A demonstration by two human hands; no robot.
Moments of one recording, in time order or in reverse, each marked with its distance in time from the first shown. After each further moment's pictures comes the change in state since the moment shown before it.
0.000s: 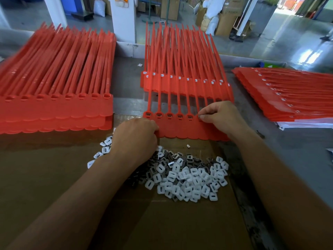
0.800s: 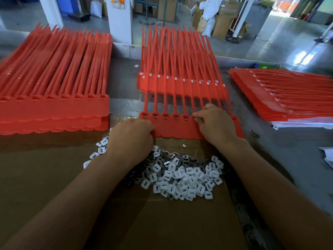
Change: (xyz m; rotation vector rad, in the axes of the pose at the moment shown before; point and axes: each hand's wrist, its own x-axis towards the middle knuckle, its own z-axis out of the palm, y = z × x) left_hand 0.000 0.000 0.000 0.009 0.008 0.012; right_hand -0.014 0.002 0.017 -0.561 0.163 -0.289
